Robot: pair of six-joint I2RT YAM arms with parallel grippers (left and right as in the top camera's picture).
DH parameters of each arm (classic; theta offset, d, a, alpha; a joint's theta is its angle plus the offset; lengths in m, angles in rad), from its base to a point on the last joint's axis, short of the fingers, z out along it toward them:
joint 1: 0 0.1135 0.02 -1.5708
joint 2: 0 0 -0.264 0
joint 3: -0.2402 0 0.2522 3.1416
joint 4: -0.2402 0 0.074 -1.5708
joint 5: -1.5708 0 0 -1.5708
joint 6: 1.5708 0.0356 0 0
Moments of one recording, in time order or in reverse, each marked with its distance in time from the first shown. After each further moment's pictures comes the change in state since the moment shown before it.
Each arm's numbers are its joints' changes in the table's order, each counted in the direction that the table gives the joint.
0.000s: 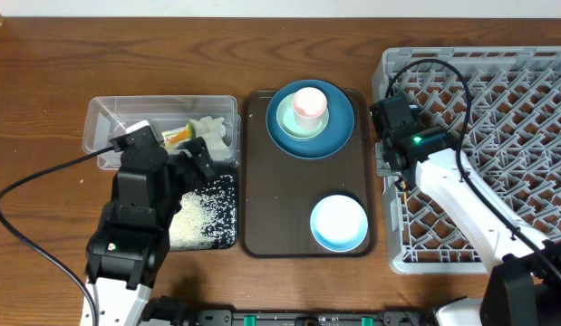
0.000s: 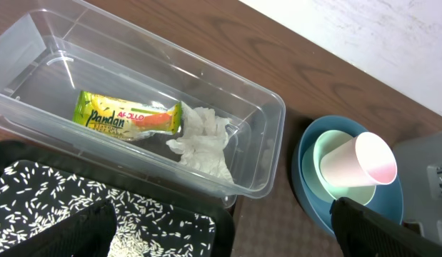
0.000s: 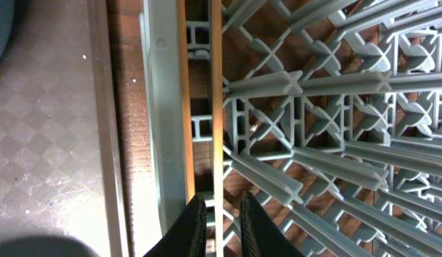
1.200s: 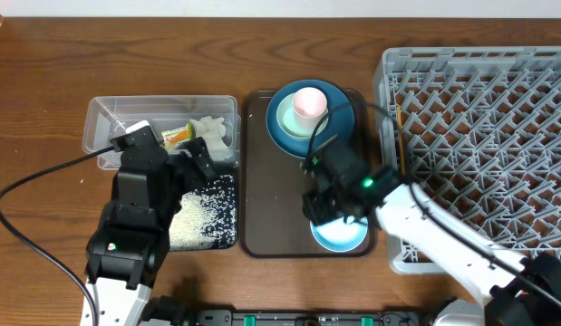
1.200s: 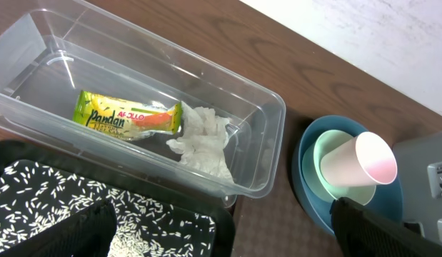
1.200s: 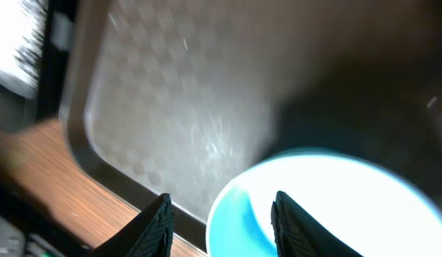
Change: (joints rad) left arm 0.000 0.000 0.000 -0.001 0.000 0.000; right arm 0.367 -0.057 0.126 0.105 0.572 0.060
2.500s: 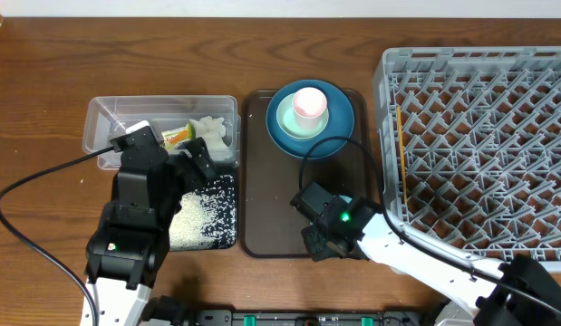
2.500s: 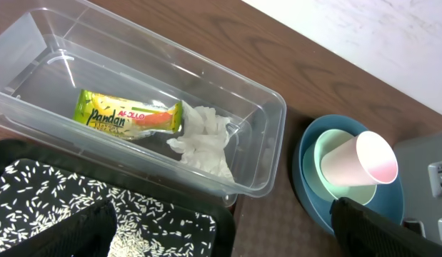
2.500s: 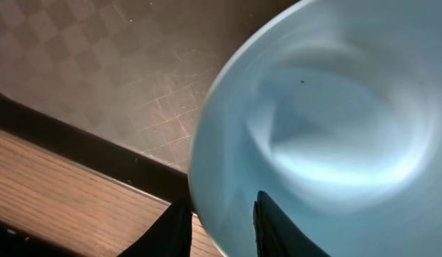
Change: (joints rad) left arm 0.000 0.000 0.000 -0.003 0.000 0.000; right arm 0.171 0.000 0.100 -0.054 -0.147 0.157
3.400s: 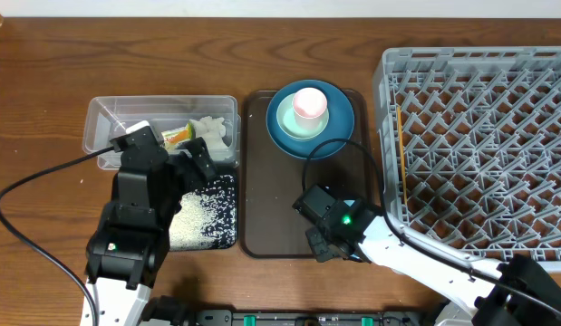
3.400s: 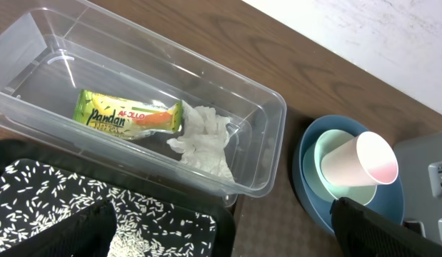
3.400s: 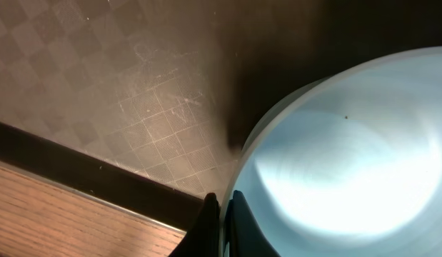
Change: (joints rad) left arm 0.000 0.000 0.000 0.000 0.000 0.000; right arm 0.000 -0.003 0.037 0.024 -0.053 -0.003
